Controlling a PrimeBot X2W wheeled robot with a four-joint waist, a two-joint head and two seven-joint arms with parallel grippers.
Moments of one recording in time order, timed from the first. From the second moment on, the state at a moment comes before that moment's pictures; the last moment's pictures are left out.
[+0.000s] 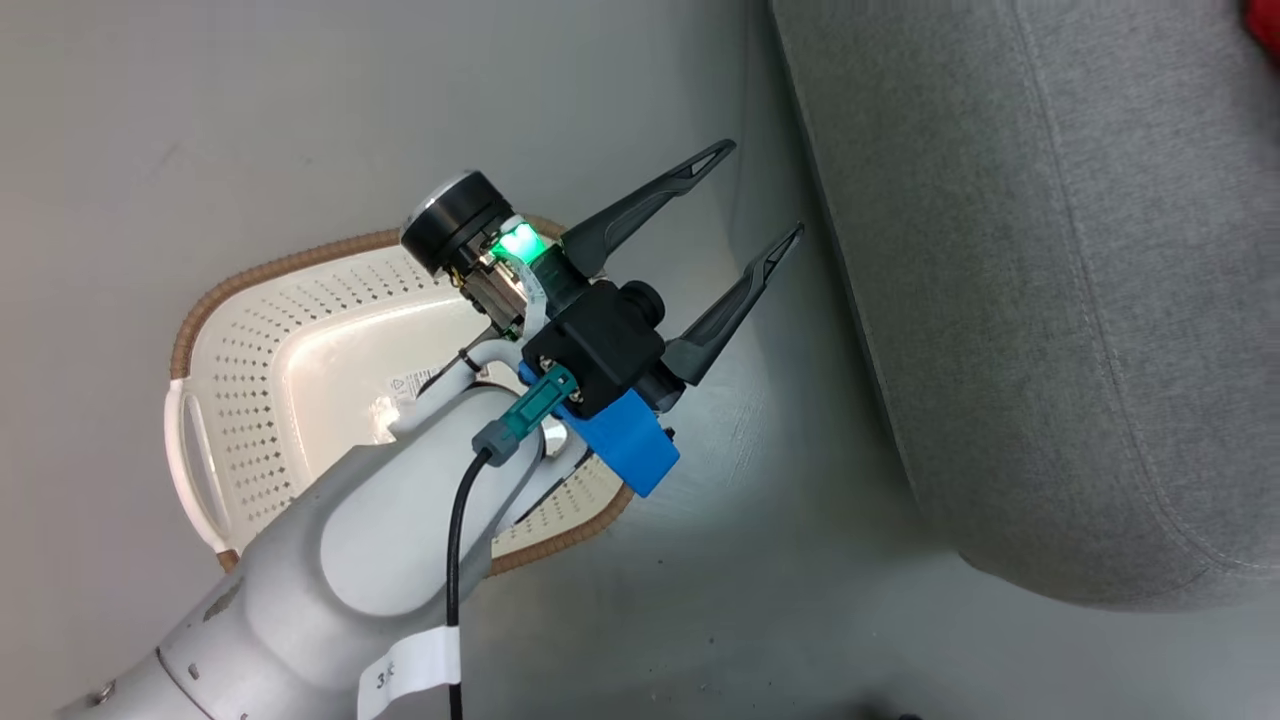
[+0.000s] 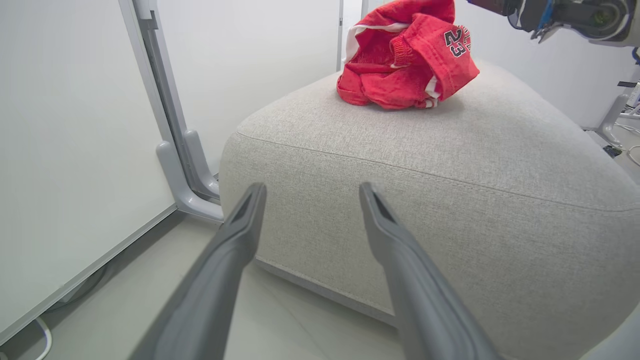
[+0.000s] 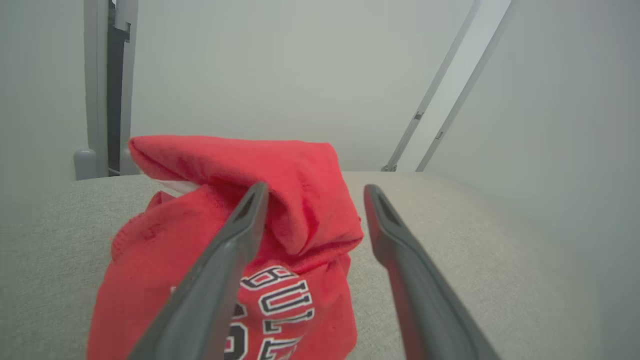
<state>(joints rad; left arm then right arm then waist) -0.85 0.25 -0.88 0.29 -0.29 -0.10 -0.26 -0.73 -0.34 -0.55 0.41 -0.01 0.13 -0.26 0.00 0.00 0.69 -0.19</state>
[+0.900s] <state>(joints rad) -0.46 0.18 -0.39 0.24 -0.27 -0.03 -0.26 -0.42 -0.18 -0.06 0.14 -0.02 0.13 -0.26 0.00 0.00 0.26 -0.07</state>
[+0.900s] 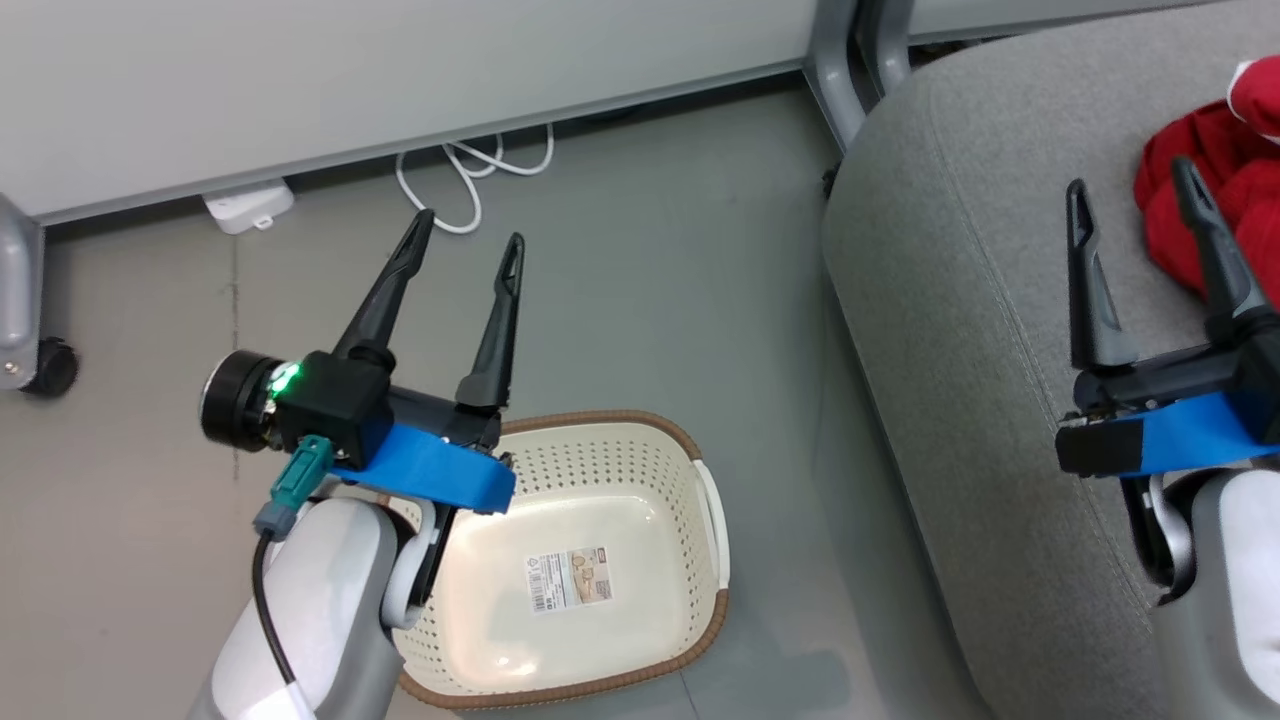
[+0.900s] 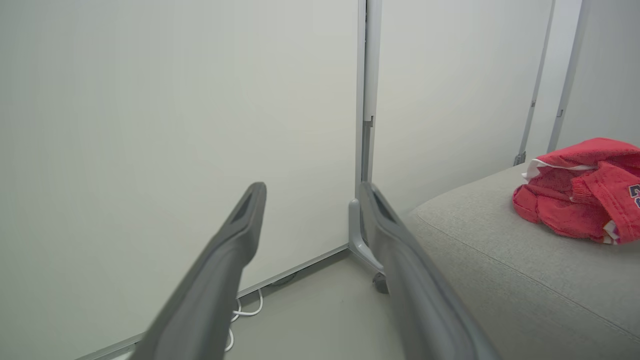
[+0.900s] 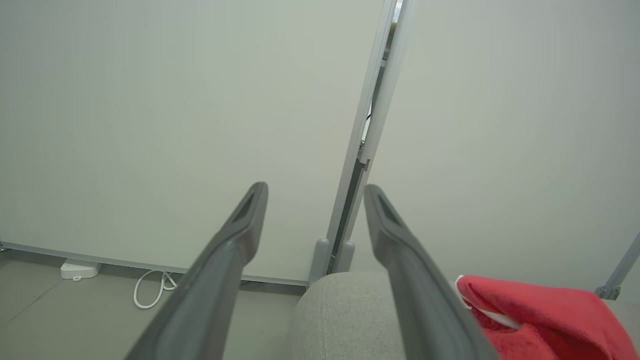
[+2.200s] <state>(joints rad) -0.08 0.06 -0.06 0.22 -0.12 -0.12 -0.26 -0.06 -0.07 -0.13 0.21 0.05 0.13 -0.26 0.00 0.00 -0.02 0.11</state>
